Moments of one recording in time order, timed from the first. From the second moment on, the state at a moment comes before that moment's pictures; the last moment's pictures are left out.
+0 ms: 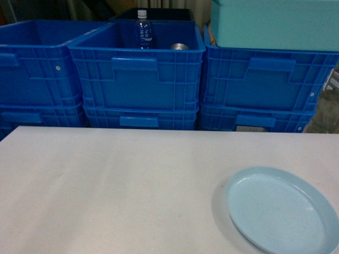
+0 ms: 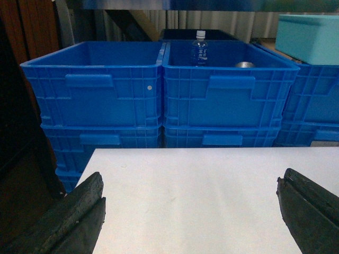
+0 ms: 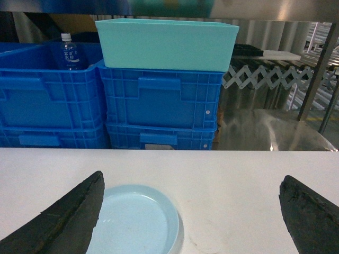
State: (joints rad) left arm 0.00 0.01 0.01 0.00 0.00 0.00; right arm 0.04 0.02 0.02 0.02 0.05 0.00
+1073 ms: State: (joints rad) left arm 0.00 0.01 0.01 0.00 0.00 0.00; right arm -0.01 1.64 0.47 0.80 -0.25 0.58
